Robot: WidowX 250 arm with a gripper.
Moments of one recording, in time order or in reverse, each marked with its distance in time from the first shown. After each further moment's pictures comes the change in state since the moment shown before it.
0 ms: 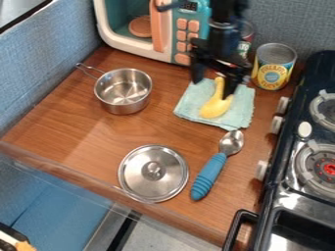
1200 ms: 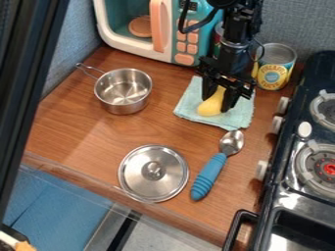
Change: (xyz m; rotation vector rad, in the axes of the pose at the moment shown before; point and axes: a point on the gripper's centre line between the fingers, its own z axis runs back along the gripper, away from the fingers) arm 0.009 0.007 -0.036 0.015 0.114 0.050
